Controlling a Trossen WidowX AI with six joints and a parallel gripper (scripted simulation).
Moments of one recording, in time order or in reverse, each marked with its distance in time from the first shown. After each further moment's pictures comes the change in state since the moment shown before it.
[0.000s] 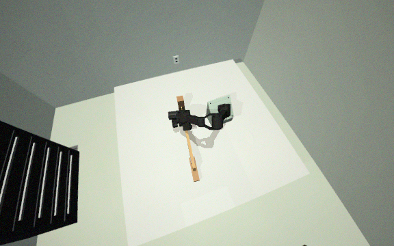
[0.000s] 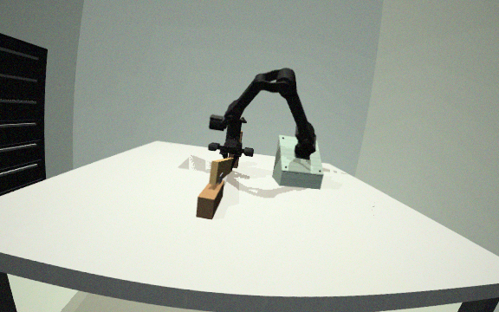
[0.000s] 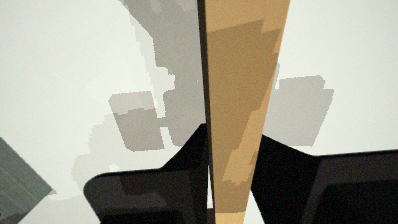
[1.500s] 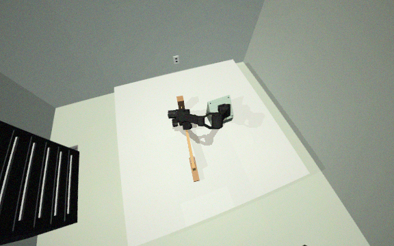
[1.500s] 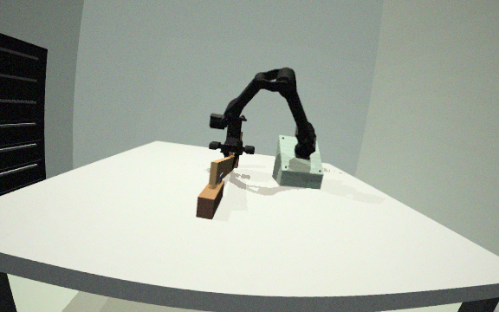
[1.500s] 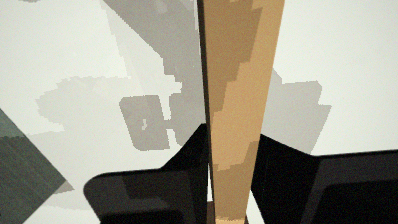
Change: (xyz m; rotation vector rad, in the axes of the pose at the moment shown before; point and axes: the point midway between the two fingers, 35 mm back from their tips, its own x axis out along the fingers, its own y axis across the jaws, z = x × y) arm -0.008 0.003 -0.002 0.012 0.002 0.023
